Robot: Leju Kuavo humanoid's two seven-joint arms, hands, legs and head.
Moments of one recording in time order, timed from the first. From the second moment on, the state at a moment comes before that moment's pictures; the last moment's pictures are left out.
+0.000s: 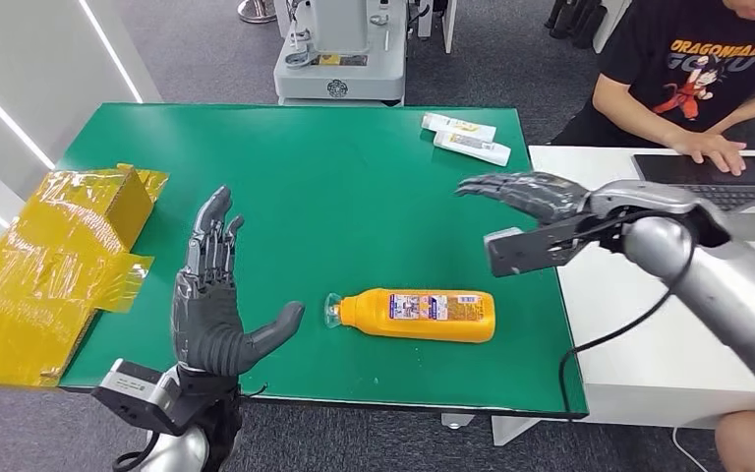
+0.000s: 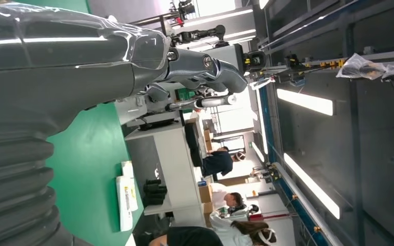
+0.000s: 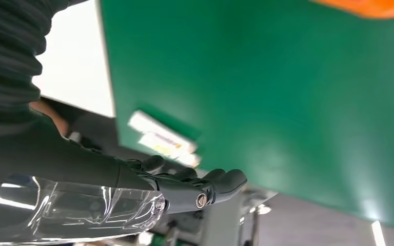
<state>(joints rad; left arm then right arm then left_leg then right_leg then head) -0.04 -0.16 -0.40 -1.67 -0.26 0.21 -0.38 -1.04 -0.58 1.01 -1.29 0.25 0.54 -0.37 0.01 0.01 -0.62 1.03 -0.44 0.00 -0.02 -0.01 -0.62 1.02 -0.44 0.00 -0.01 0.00</state>
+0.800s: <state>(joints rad) -0.10 -0.16 -0.41 -1.62 -0.21 0.27 -0.38 -0.97 -0.28 1.18 -0.76 0.32 0.42 -0.49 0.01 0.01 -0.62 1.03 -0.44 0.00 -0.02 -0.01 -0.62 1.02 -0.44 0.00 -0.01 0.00</state>
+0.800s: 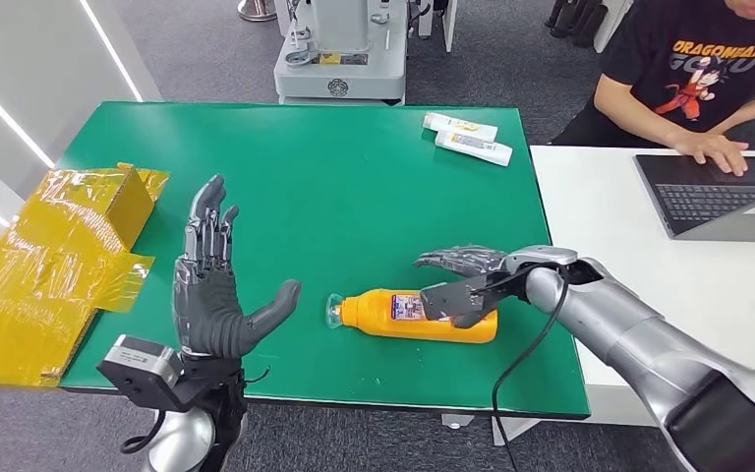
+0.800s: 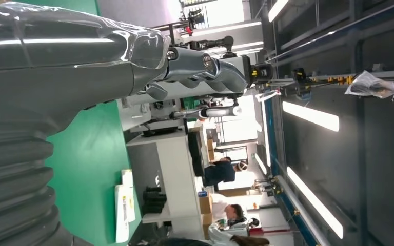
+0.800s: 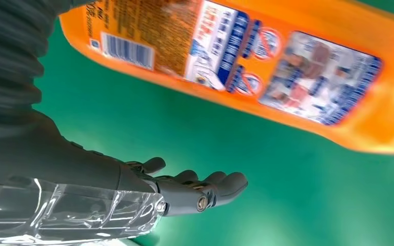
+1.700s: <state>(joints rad) -0.09 -0.16 -0.41 -1.62 -0.20 0.31 -0.39 -0.90 -0.27 1.17 -0.68 0.33 0.37 -0.51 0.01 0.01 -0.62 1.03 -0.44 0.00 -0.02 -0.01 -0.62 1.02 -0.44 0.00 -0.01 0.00</state>
